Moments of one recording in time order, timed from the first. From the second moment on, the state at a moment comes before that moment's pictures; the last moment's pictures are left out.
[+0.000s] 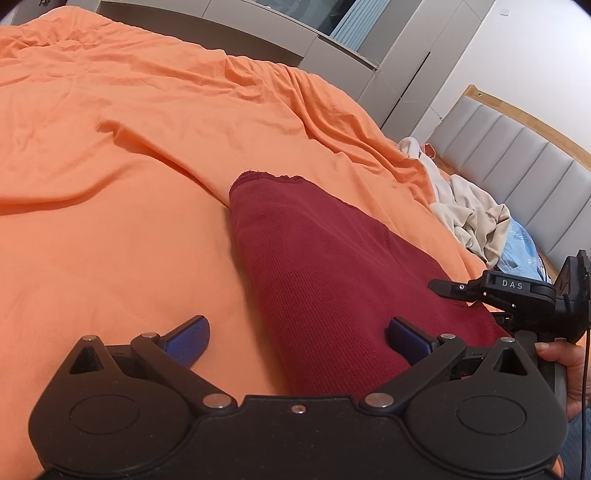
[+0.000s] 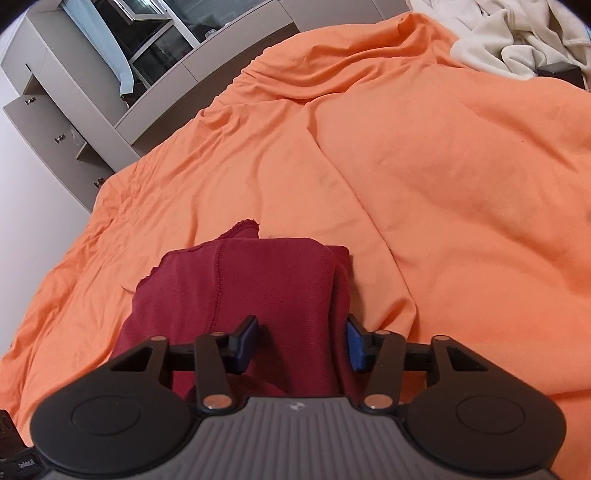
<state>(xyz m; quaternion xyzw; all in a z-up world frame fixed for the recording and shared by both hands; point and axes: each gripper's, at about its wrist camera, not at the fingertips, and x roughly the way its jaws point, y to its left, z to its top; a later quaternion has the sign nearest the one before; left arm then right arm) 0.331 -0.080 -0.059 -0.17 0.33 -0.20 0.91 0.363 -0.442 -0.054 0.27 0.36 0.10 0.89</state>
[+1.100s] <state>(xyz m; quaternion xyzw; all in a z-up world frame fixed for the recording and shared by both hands) 0.353 -0.057 -0.066 -0.28 0.31 -0.20 0.89 0.351 -0.397 -0.035 0.10 0.32 0.09 0.94</state>
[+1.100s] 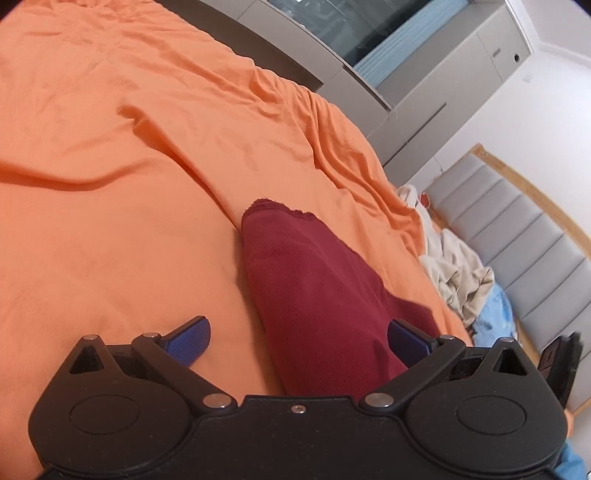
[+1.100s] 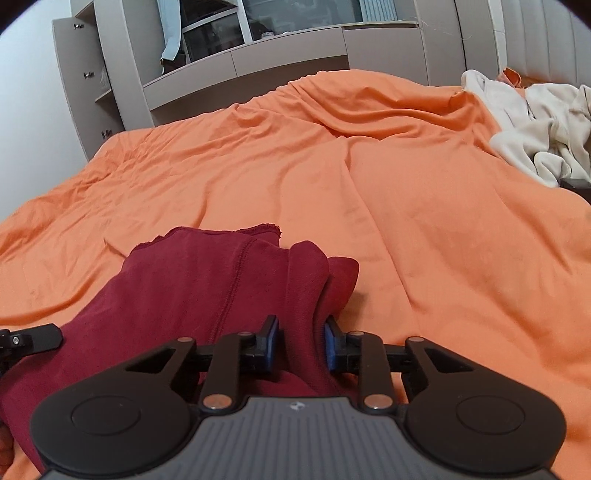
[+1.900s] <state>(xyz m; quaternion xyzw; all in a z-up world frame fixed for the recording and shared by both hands) 0.369 -0.074 -0.069 -0.29 0.36 -0.21 0.86 0.355 -0.403 -0.041 0.12 0.33 0.08 0.93</state>
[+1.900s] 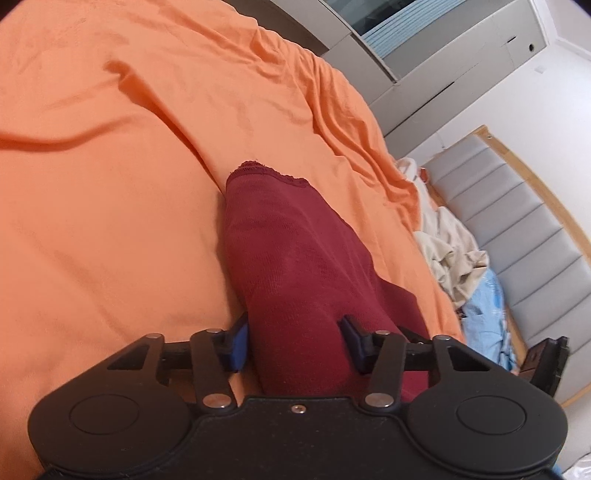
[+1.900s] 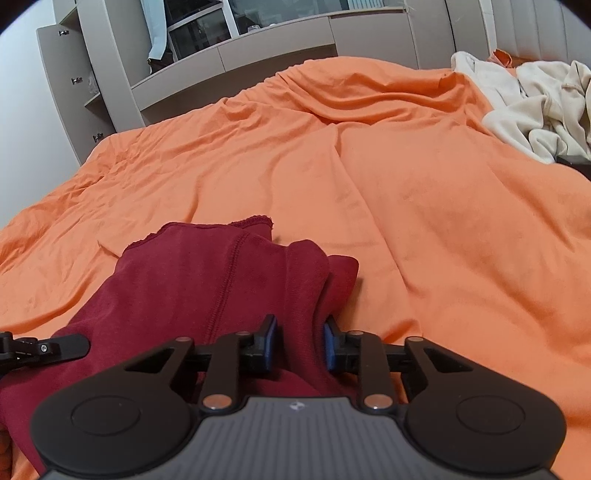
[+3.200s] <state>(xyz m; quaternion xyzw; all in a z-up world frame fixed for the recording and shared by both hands) 0.294 0.012 0.044 -0.03 0.26 -0.08 0.96 0.357 -0.232 0.000 0.05 0.23 0.23 0.95</state>
